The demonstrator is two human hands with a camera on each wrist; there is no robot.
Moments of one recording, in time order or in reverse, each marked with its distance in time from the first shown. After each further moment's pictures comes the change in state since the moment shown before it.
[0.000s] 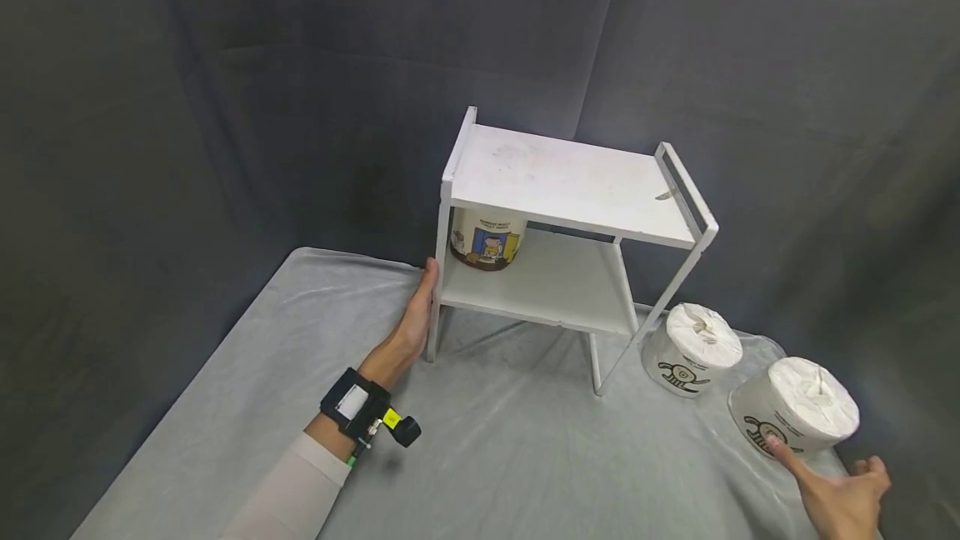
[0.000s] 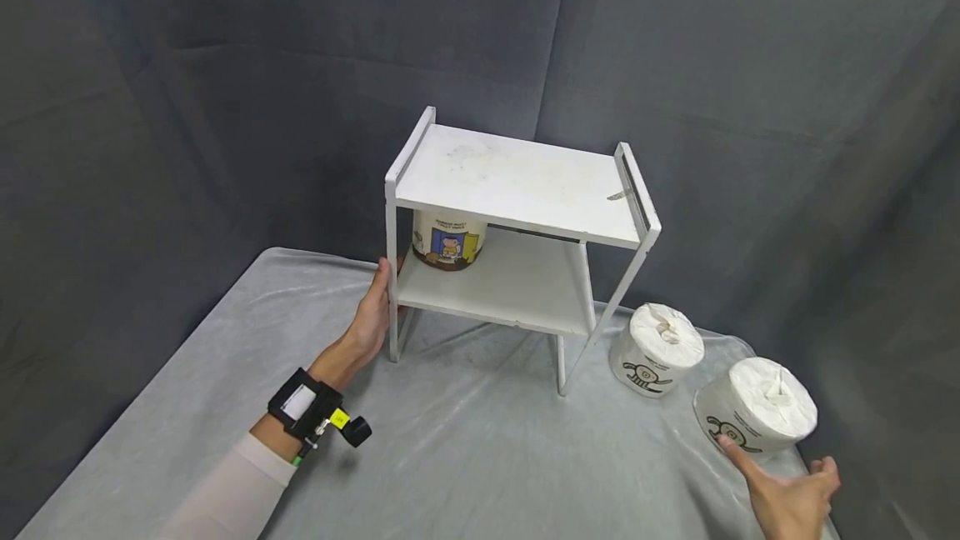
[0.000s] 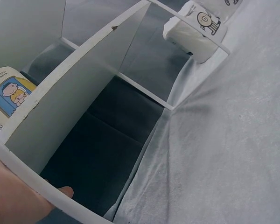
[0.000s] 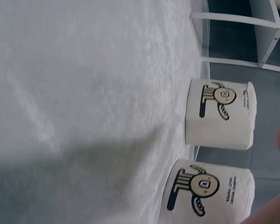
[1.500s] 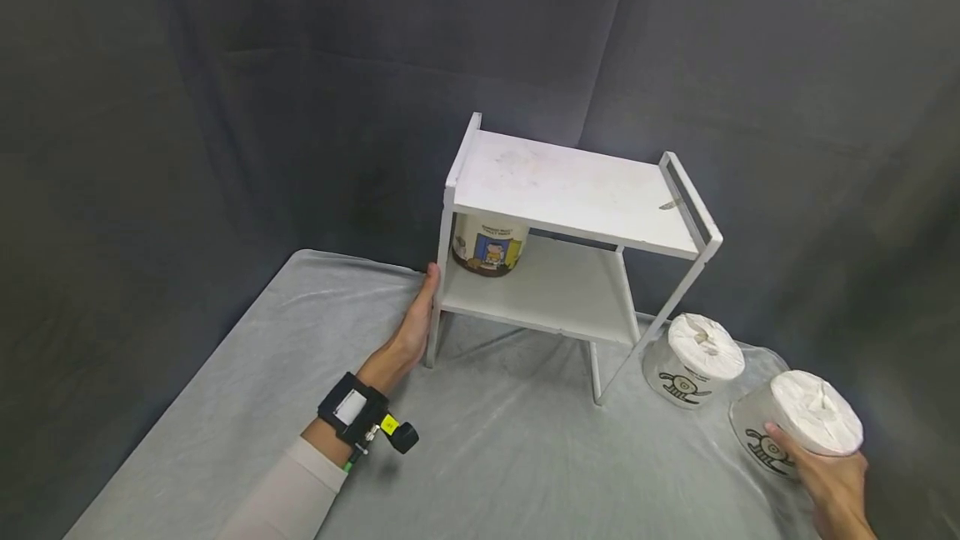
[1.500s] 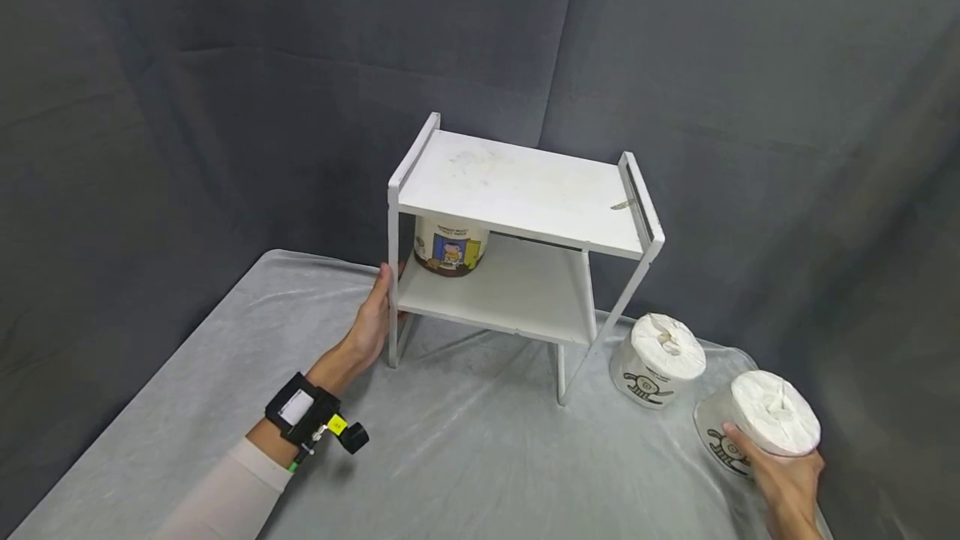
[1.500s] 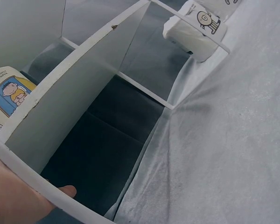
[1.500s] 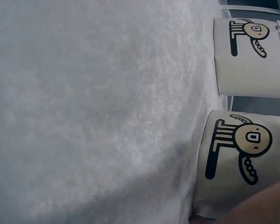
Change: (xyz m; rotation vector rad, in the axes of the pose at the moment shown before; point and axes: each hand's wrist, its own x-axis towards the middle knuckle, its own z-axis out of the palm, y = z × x) left_hand 0.000 0.000 0.000 -0.037 -0.005 0.001; right_hand 0.073 0.005 0.018 0.065 0.004 -0.091
